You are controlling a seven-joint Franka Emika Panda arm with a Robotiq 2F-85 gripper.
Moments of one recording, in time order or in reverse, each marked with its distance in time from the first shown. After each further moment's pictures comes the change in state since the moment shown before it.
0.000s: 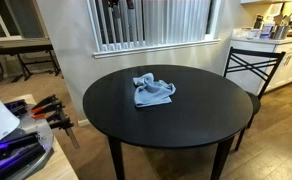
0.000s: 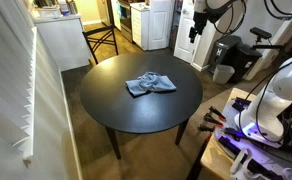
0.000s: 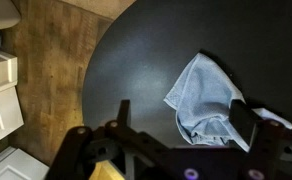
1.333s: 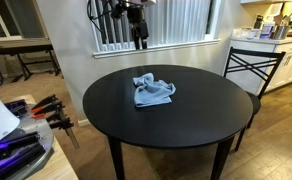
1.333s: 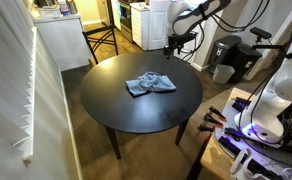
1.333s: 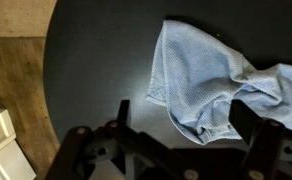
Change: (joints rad) arm 0.064 0.509 -0.002 0.239 0.070 0.194 0.405
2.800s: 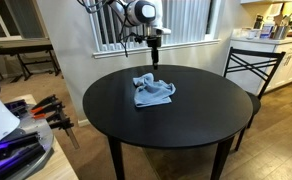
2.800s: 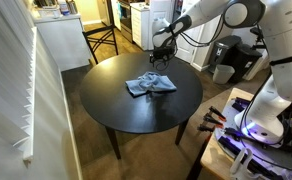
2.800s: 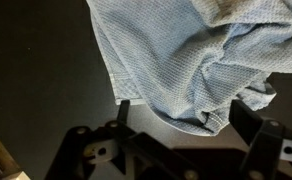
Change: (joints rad) arm 0.070 0.483 -0.086 0.454 0.210 -0.001 0.259
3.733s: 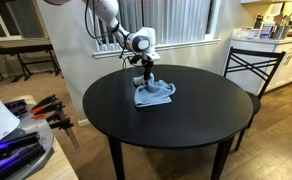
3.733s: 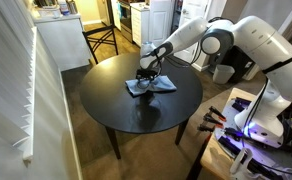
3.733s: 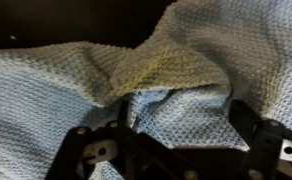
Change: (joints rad) arm 0.078 0.378 0.054 0.293 0.181 0.138 0.208
